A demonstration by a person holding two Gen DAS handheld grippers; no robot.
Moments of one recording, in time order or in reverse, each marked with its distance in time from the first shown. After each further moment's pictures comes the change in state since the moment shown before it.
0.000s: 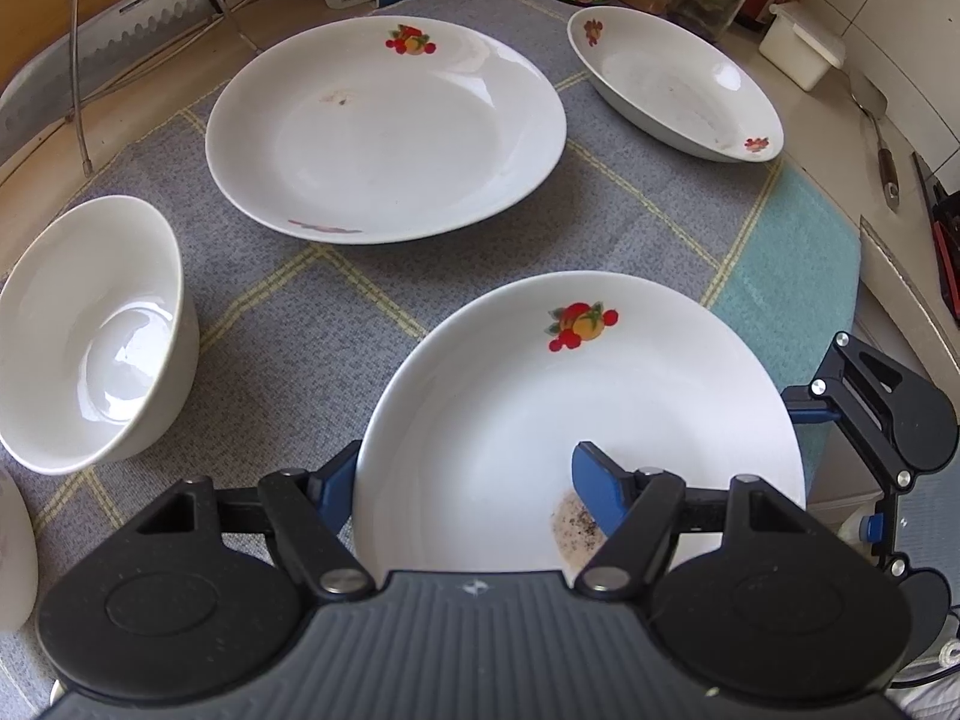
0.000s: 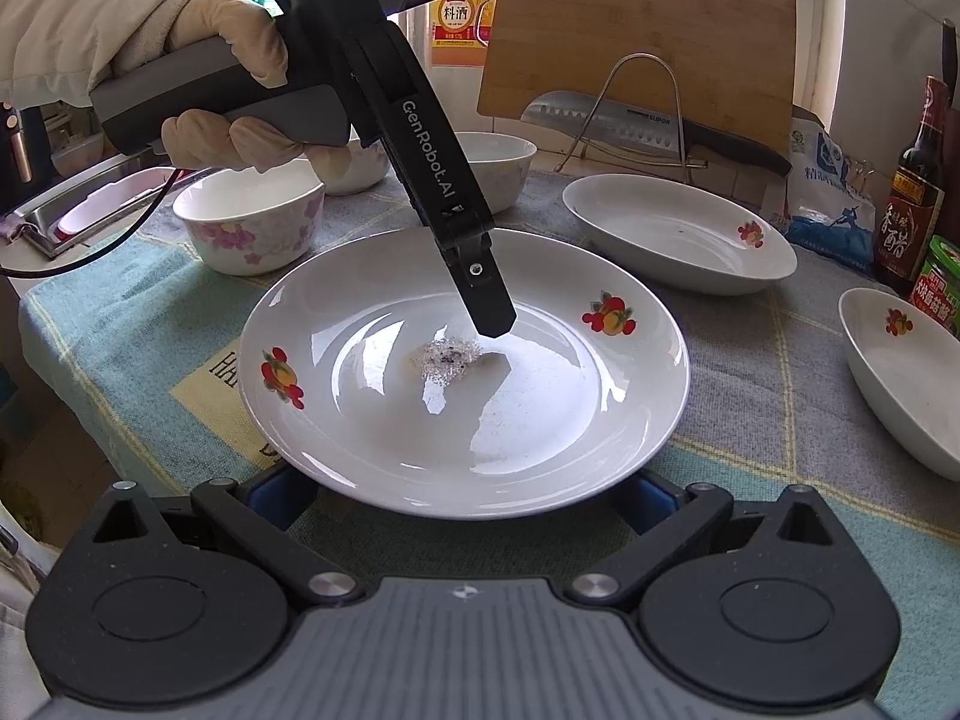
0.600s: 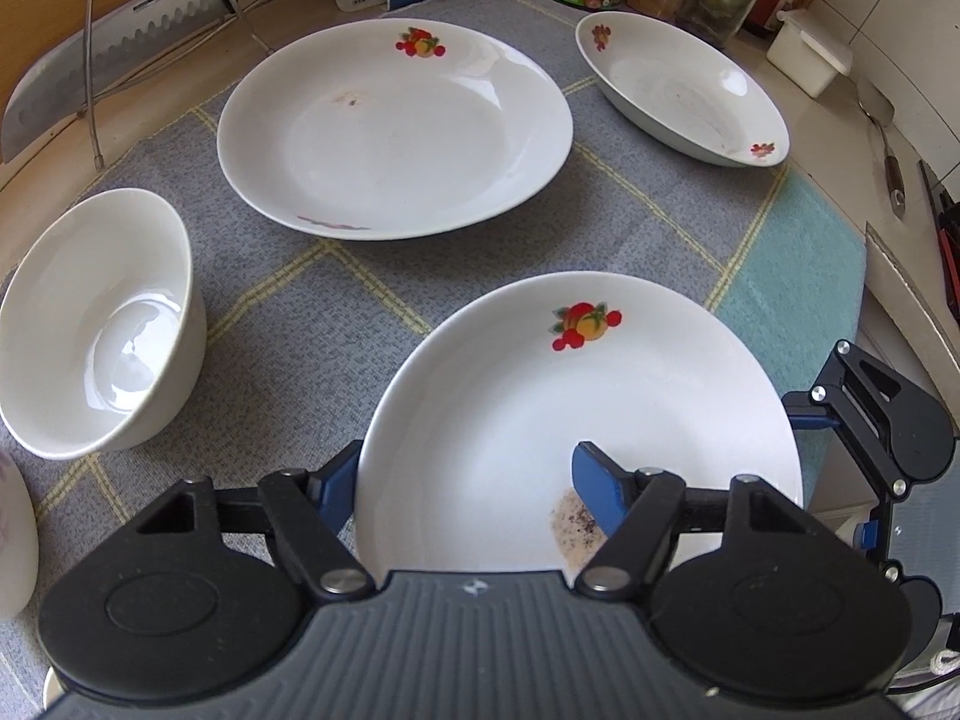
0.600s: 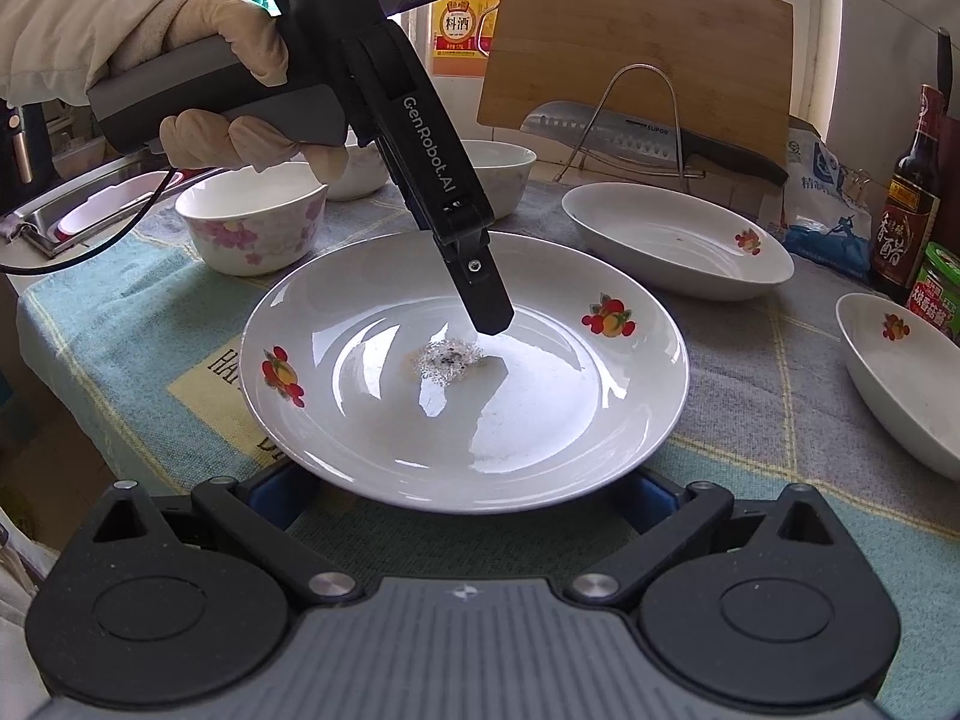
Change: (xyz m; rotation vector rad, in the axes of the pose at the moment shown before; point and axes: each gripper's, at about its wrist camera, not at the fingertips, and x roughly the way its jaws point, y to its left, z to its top) left arm -0.002 0.001 -0.003 -0.011 -0.009 0.011; right arm 0.000 0.003 -0.007 -0.013 -0.030 -0.015
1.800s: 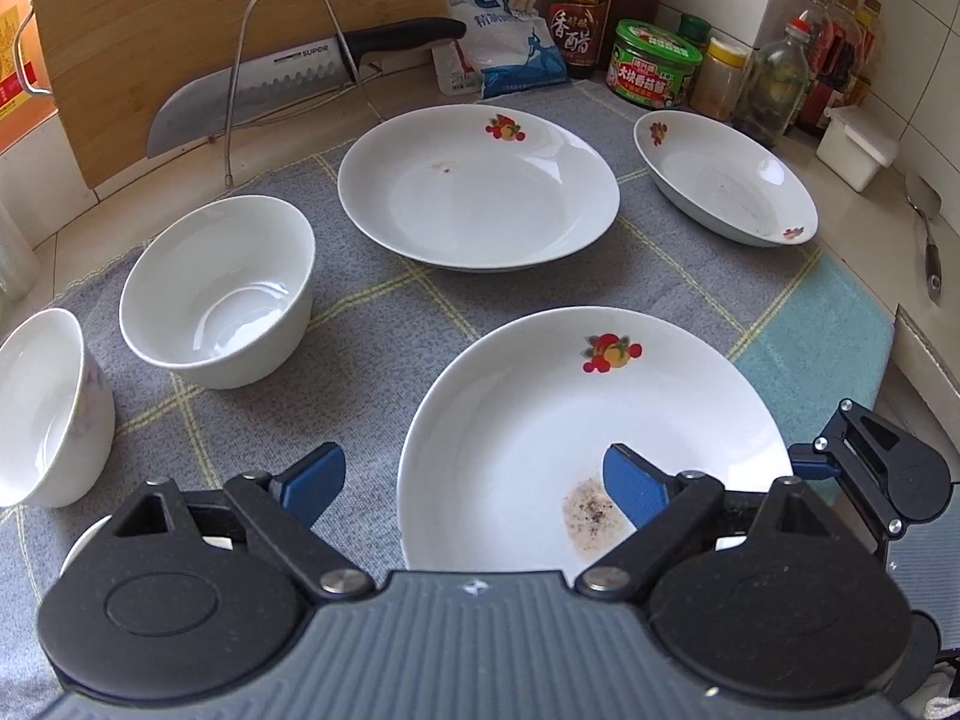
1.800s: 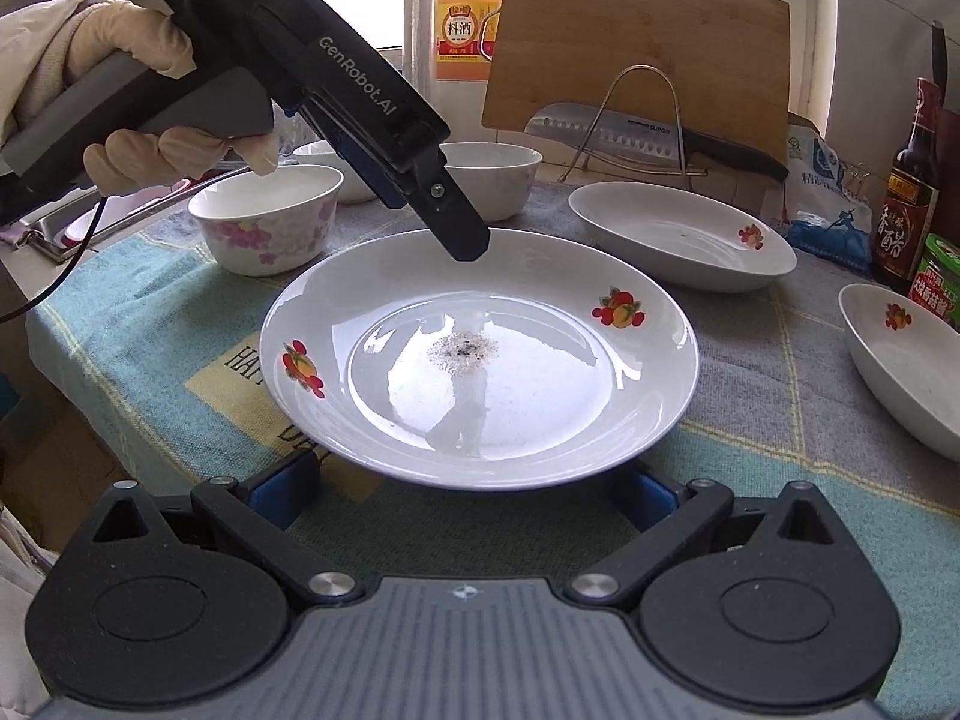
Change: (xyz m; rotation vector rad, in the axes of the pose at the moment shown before) left arm -0.038 -0.010 -0.038 -0.126 -0.209 0.155; right arm -0.008 -0.001 -0.007 0.014 -0.019 0.016
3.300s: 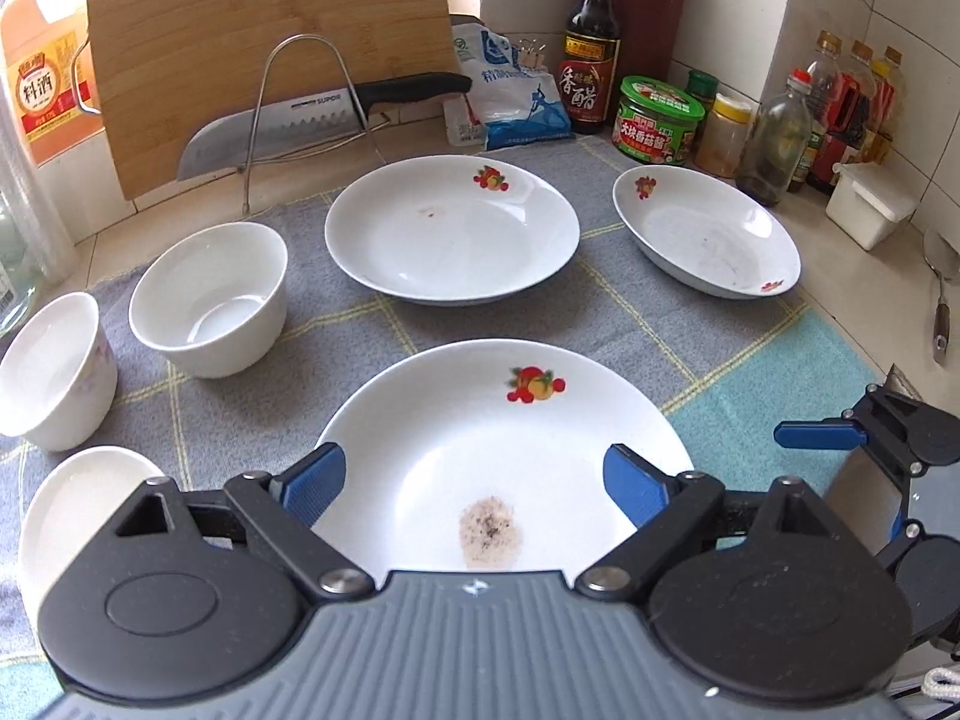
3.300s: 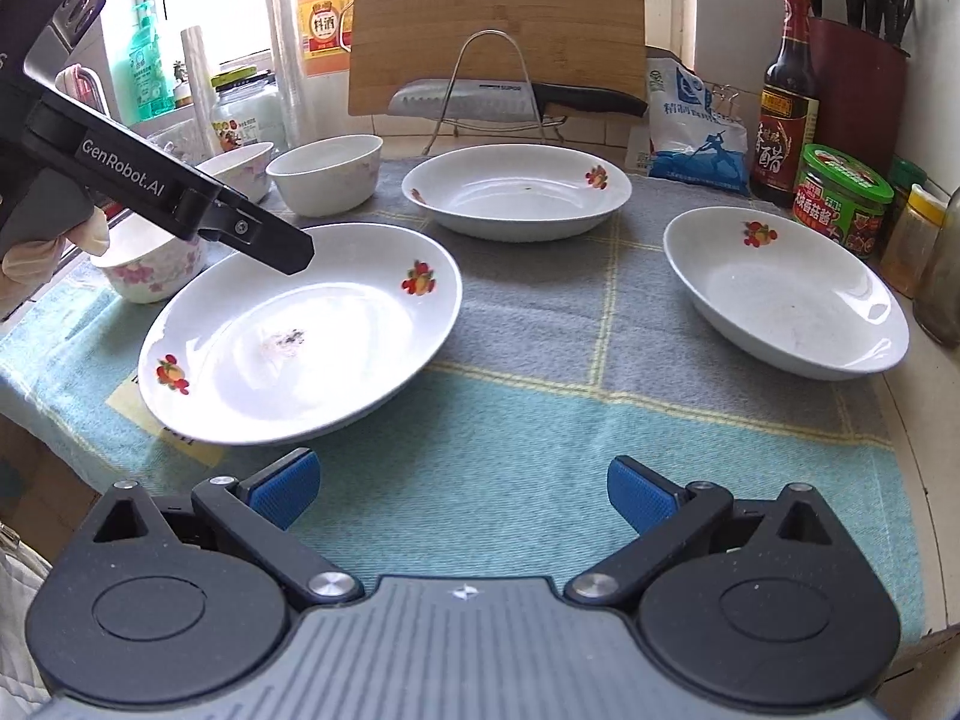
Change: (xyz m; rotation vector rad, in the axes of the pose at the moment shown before) left arm -0.031 -0.056 -0.017 -0.108 -0.127 0.076; right arm -0.046 -0.068 0.001 0.156 0.107 -0.075
